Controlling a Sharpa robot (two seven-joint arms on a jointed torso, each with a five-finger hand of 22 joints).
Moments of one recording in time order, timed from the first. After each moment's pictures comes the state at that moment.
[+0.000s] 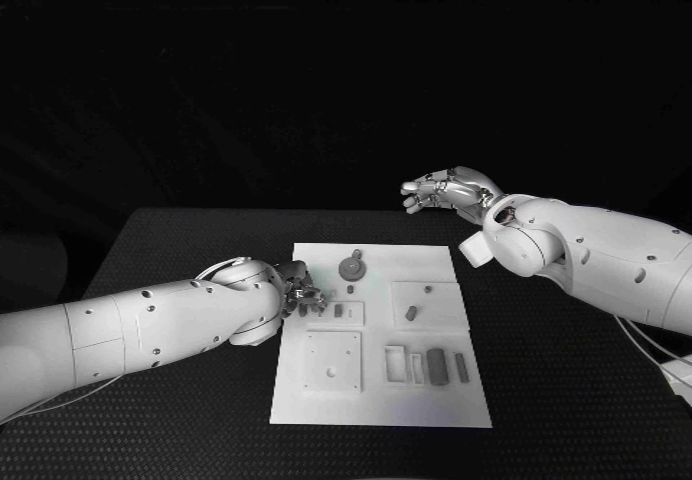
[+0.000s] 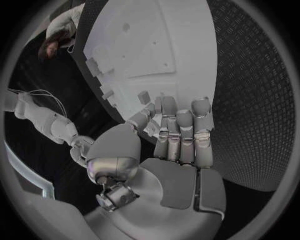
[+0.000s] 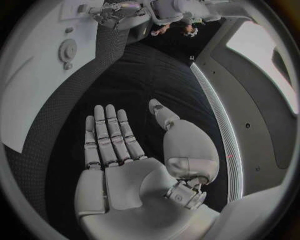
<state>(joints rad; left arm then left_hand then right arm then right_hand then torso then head) 1.24 -0.64 -0.22 1.39 -1.13 -0.18 -0.53 0.86 0.07 0.61 -0.27 0.10 1.06 0.05 0.35 0.72 1.22 -0.05 0.75 0.67 1.04 -0.12 1.36 0.65 0.02 1.20 -0.22 0.69 1.31 1.27 -0.68 -0.02 1.18 -0.47 -0.14 0.20 0.84 -0.06 0.50 -0.18 0.08 0.73 0.19 0.33 0.40 0.82 0.18 0.49 0.12 0.73 0.19 0.46 0.50 0.16 0.41 0.23 0.25 1.19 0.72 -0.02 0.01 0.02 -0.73</state>
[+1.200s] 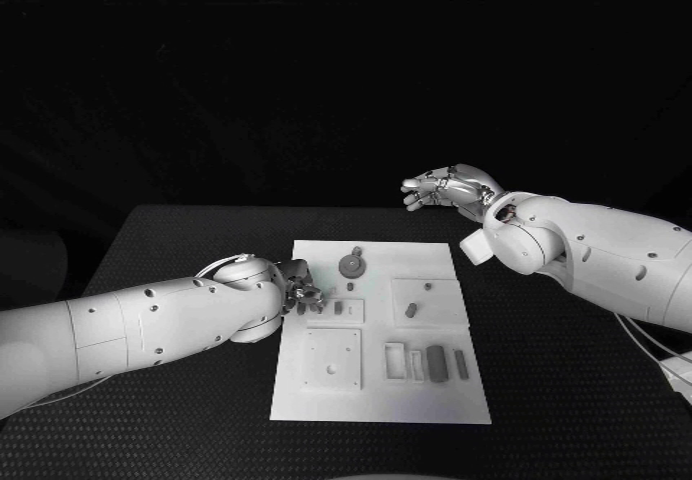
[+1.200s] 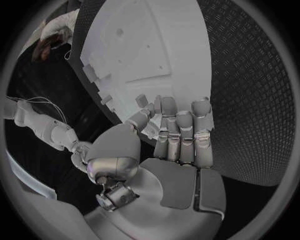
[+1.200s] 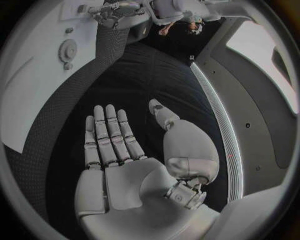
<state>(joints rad) 1.24 -0.63 -0.22 1.39 -1.18 -0.15 -0.54 0.86 0.07 0.61 -0.26 0.10 1.07 0.04 0.35 0.72 1.23 -0.06 0.77 0.69 1.05 -0.12 1.37 0.66 0.02 1.21 -0.22 0.71 1.31 1.27 -0.69 -0.02 1.18 -0.46 -0.14 0.20 0.84 -0.06 0.50 -0.18 0.08 0.72 0.19 0.34 0.40 0.82 0.18 0.49 0.12 0.72 0.20 0.46 0.50 0.16 0.41 0.23 0.25 1.19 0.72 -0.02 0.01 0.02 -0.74</state>
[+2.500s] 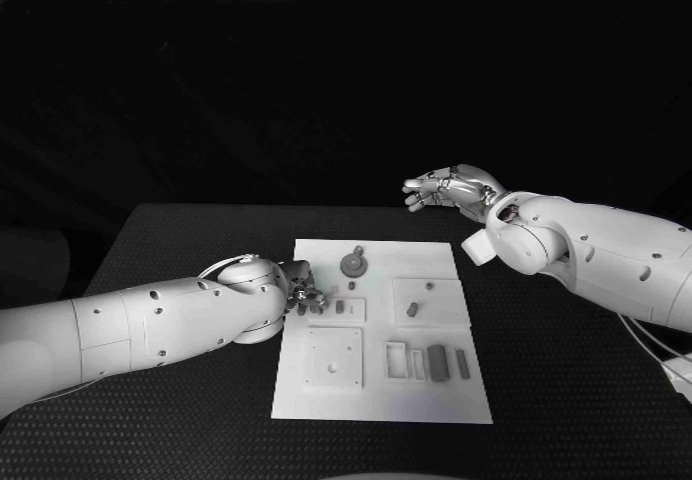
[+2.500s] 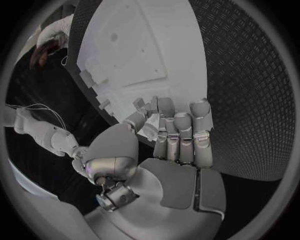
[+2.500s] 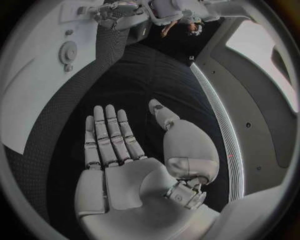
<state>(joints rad) 1.24 -0.63 -0.23 1.39 -1.22 -0.15 -0.56 0.83 0.02 0.59 -0.23 0.11 1.09 0.03 0.43 0.73 1.25 -0.08 0.78 0.70 1.08 -0.15 1.38 0.67 0.02 1.24 -0.26 0.73 1.31 1.27 -0.69 -0.02 1.18 -0.46 -0.13 0.20 0.84 -0.06 0.50 -0.18 0.08 0.72 0.19 0.34 0.39 0.82 0.19 0.49 0.12 0.72 0.20 0.45 0.51 0.16 0.41 0.23 0.24 1.20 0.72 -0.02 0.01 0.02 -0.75</state>
